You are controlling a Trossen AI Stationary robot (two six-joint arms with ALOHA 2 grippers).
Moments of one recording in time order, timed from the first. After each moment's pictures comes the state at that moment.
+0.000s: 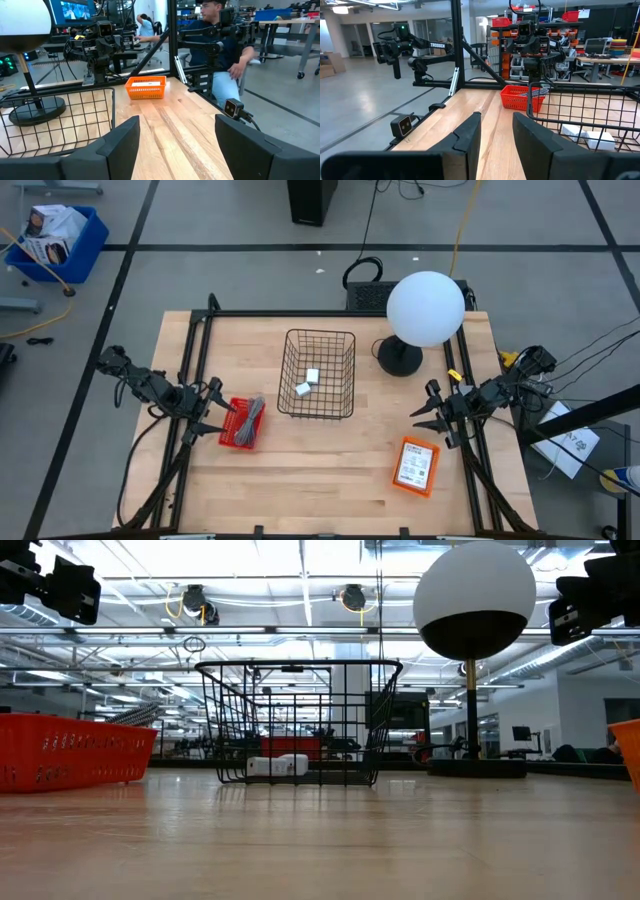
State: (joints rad) left arm -0.54 0.01 0.18 -0.22 -0.19 0.02; right arm 0.58 0.01 0.04 0.01 0.34 0.04
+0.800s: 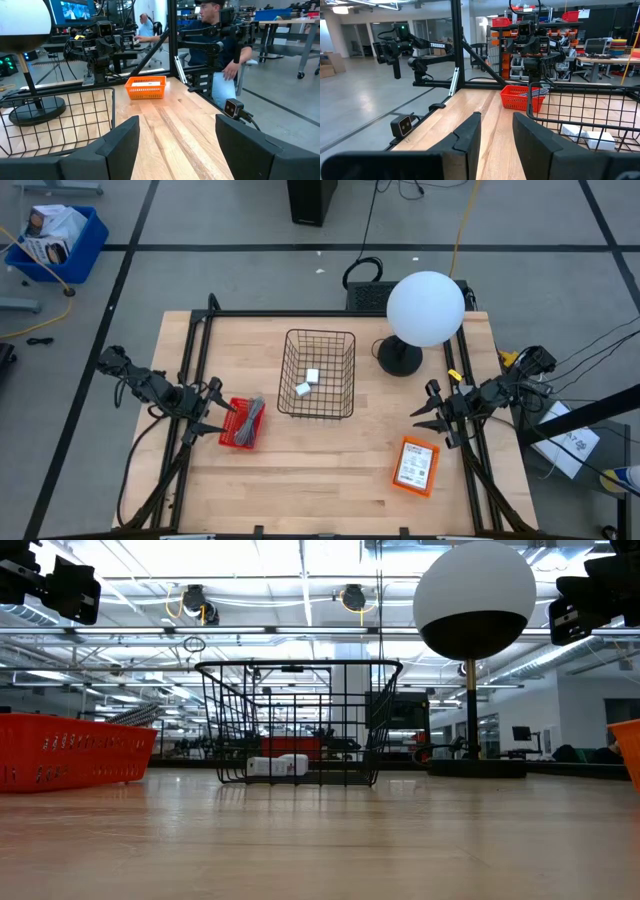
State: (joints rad) left arm -0.54 0.01 0.18 -0.22 -0.19 0.02; right arm 0.58 0.01 0.04 0.01 0.34 0.04
